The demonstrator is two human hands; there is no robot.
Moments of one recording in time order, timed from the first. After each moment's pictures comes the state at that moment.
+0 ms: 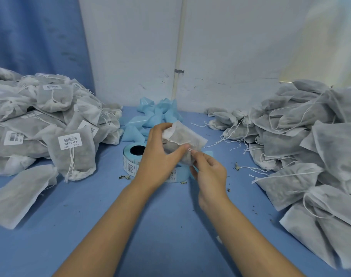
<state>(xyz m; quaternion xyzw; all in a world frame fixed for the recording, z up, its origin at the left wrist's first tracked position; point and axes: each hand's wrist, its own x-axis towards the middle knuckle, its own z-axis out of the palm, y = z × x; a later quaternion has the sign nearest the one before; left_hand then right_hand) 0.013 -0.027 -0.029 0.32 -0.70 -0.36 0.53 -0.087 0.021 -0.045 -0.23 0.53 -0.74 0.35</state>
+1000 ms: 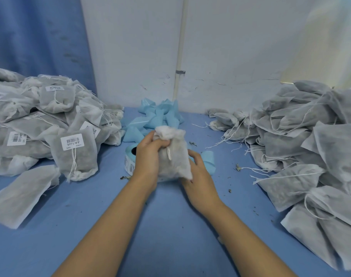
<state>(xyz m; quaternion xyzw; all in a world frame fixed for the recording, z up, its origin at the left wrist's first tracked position) 0.011 -0.036 -0.024 0.30 -0.44 -0.60 0.60 -0.102 0.017 -0.077 -0.65 0.62 -0.43 0.09</state>
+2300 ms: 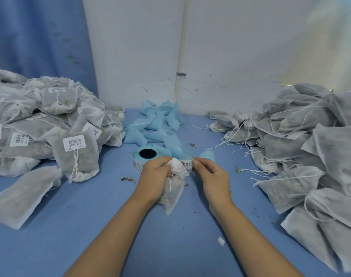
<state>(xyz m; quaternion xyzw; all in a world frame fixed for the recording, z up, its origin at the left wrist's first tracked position) 0.021 -0.025 -0.058 0.35 -0.65 -0.49 0.46 -0.112 0.019 -0.068 -0.39 0.54 -0.69 0.30</state>
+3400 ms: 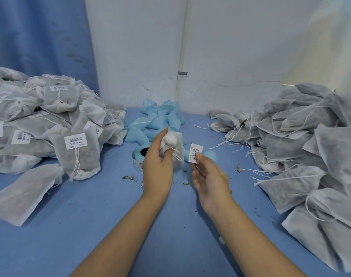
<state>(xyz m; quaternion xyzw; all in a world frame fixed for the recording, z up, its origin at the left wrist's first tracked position) 0.003 -0.021 -0.050 0.34 -0.56 -0.42 0.63 -0.089 0.028 -0.043 -0.13 0.45 -0.74 0.48</state>
